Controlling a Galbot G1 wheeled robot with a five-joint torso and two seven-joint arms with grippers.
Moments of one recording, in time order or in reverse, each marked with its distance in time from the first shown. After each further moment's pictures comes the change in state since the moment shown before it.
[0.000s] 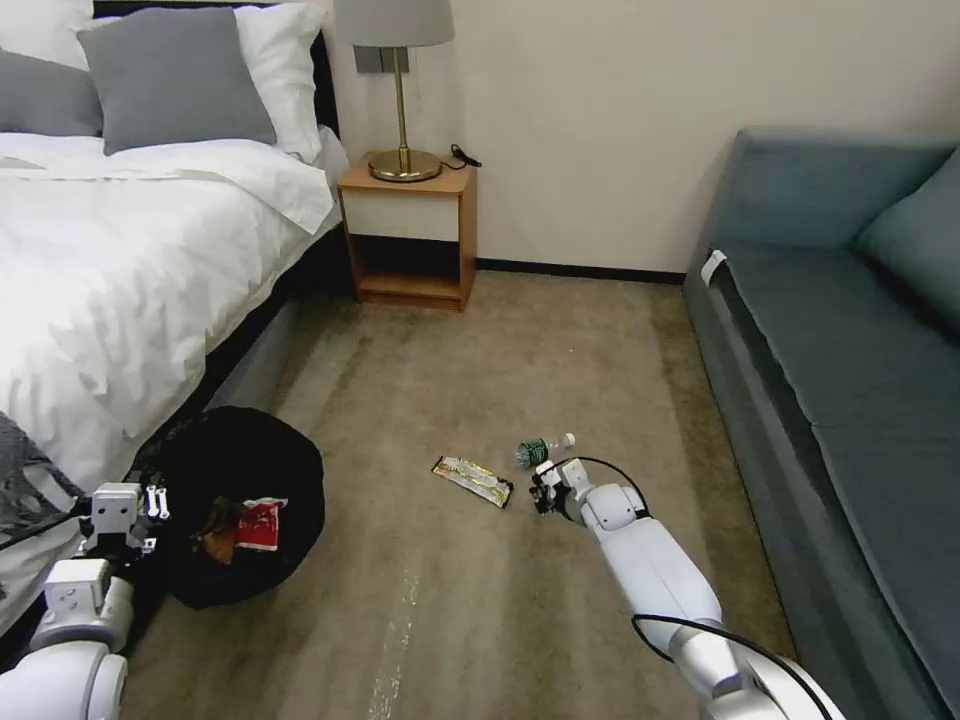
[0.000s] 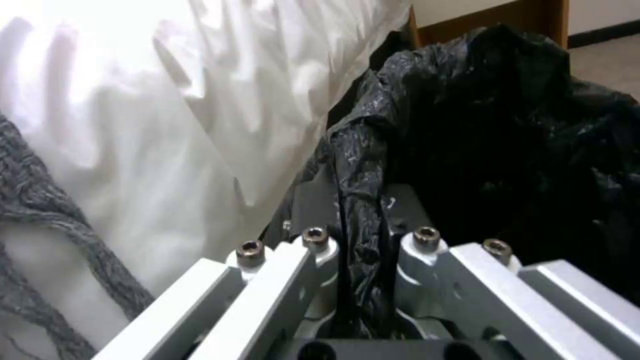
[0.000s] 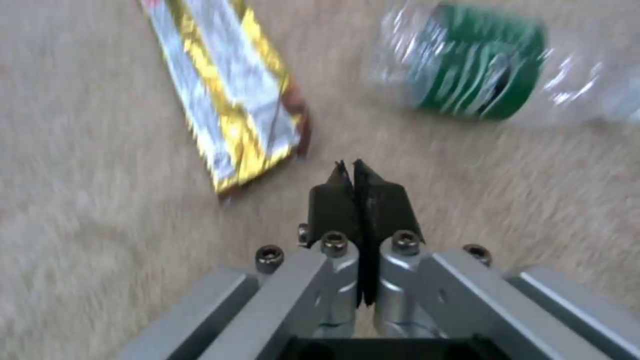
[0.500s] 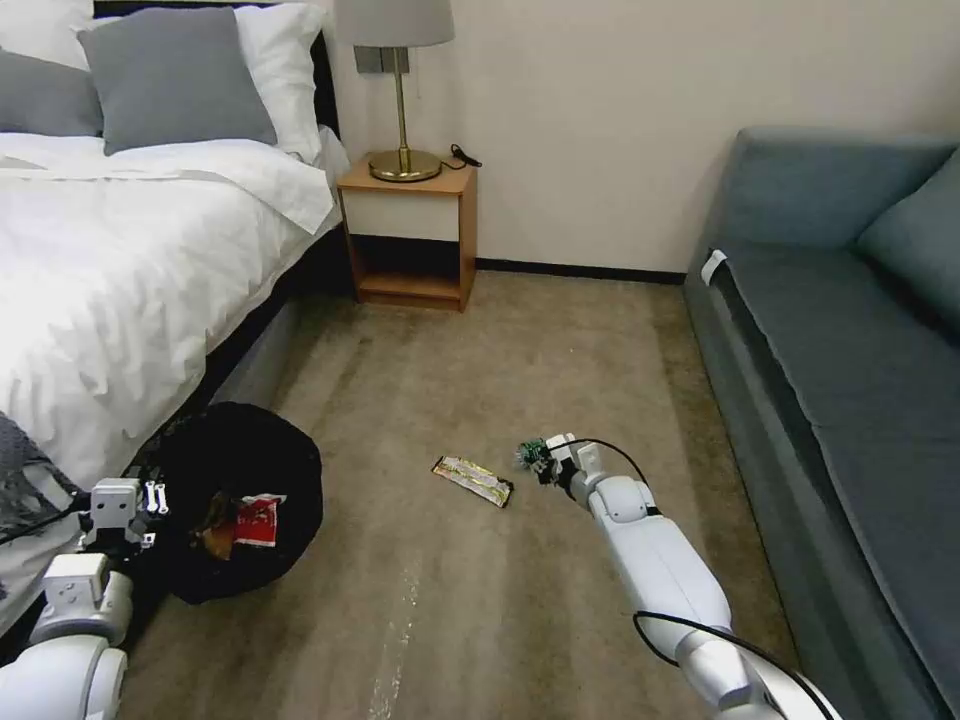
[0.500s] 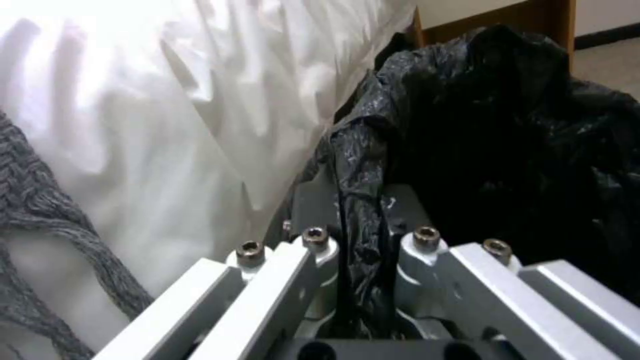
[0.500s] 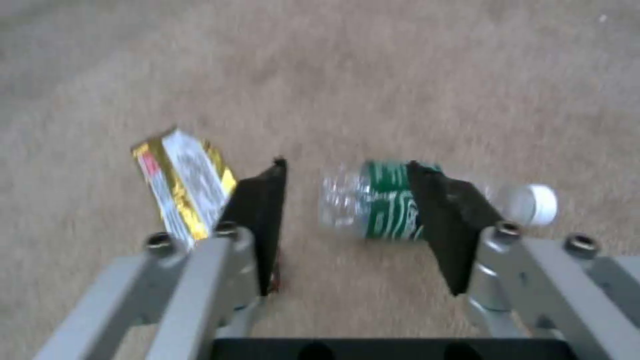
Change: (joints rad) left arm -0.012 0.019 0.000 0.015 -0.012 0.000 -0.009; right arm -0.037 -0.003 0.063 0.107 0.133 0.114 0.057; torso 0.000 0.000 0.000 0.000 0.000
